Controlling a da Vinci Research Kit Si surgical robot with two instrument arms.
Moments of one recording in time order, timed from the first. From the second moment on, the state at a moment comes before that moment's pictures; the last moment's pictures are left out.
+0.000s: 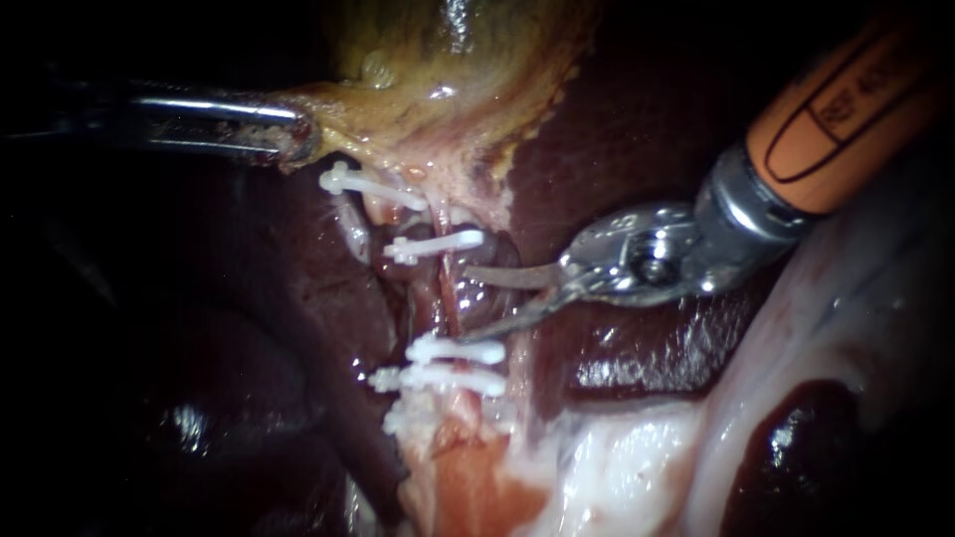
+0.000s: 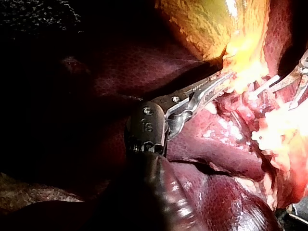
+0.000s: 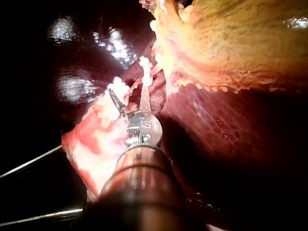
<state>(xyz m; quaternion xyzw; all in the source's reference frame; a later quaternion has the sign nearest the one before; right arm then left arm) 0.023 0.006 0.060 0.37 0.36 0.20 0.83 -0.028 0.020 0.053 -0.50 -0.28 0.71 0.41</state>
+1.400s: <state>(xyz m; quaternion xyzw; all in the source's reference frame) 0.030 0.005 0.056 0.44 0.47 0.20 0.74 -0.029 0.019 0.053 -0.50 -0.28 0.71 0.41</state>
